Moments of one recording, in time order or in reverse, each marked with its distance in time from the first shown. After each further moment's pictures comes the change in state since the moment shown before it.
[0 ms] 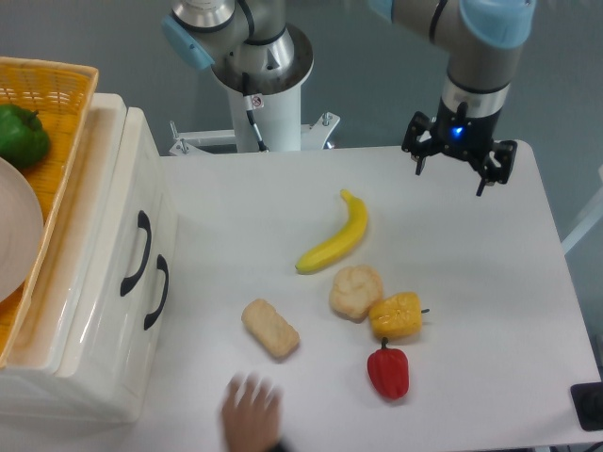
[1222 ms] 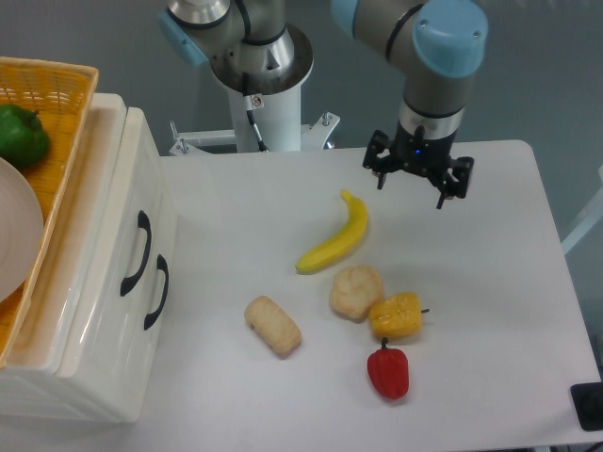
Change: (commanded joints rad) arm -0.112 0.026 -0.061 -0.005 -0.049 -0.248
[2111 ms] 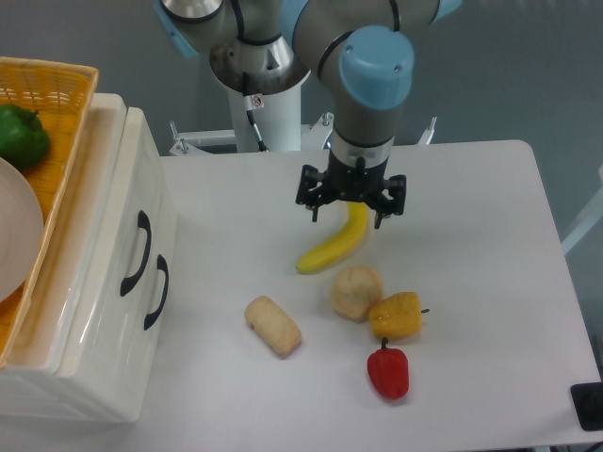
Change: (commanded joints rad) arm -0.150 -0.037 0.011 0.003 -0.089 -0.509
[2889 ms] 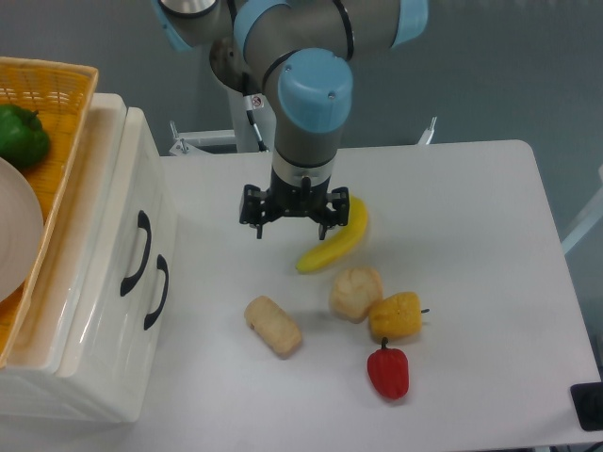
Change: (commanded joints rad) arm -0.101 -0.008 0.011 -0.067 -0.022 -0.169
